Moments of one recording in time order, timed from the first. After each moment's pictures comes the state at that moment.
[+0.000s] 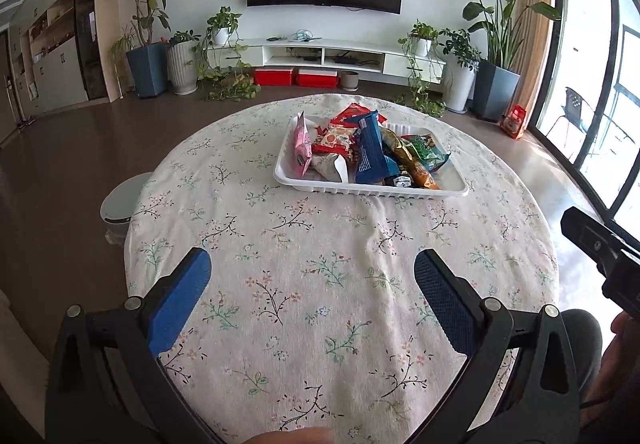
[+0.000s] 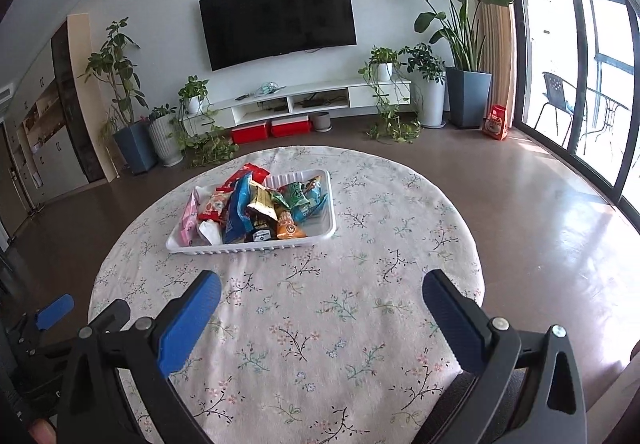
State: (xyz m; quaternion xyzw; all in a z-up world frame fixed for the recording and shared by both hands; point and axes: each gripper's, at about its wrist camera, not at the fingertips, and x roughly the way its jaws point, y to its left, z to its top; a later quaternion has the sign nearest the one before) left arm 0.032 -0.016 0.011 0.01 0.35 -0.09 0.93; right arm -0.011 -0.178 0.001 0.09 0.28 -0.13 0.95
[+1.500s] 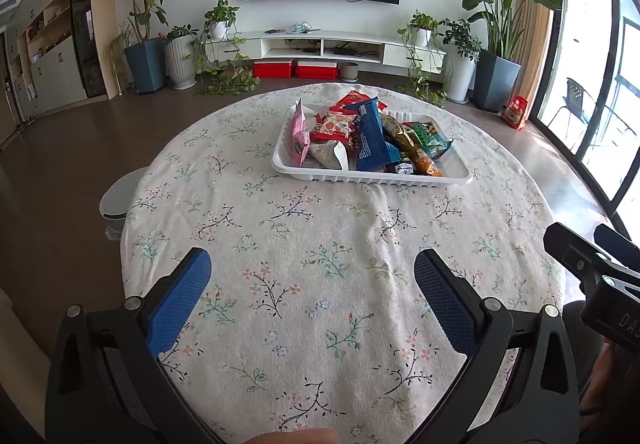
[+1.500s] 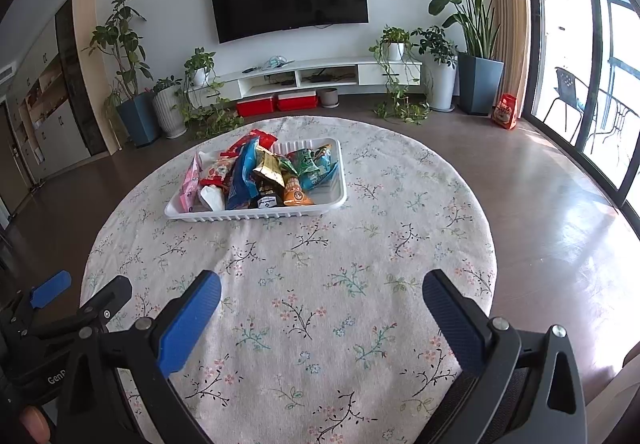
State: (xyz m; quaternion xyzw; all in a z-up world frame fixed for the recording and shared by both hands) left arm 0.037 -0.018 -0.001 0.01 0.36 -0.09 0.93; right arm -0.006 -0.167 -0.011 0.08 0.32 -0.12 0.94
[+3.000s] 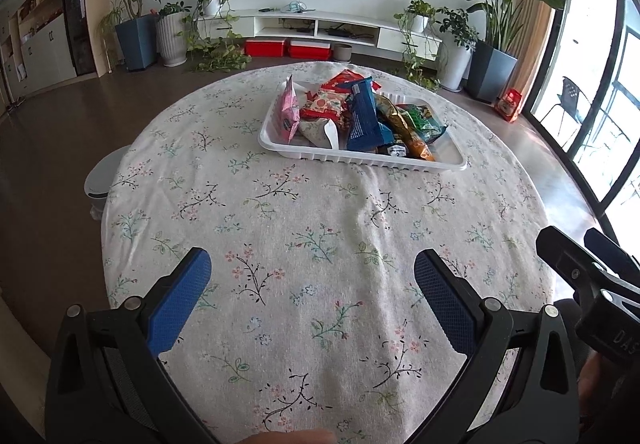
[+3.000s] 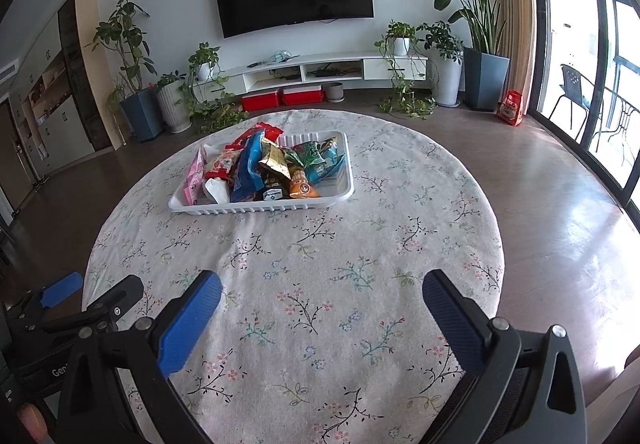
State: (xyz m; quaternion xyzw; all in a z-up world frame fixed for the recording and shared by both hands) left arm 0.047 -0.020 -0.012 0.00 0.40 -0.11 0.91; right arm -0.011 -0.161 -0.016 0.08 0.32 -0.11 0.94
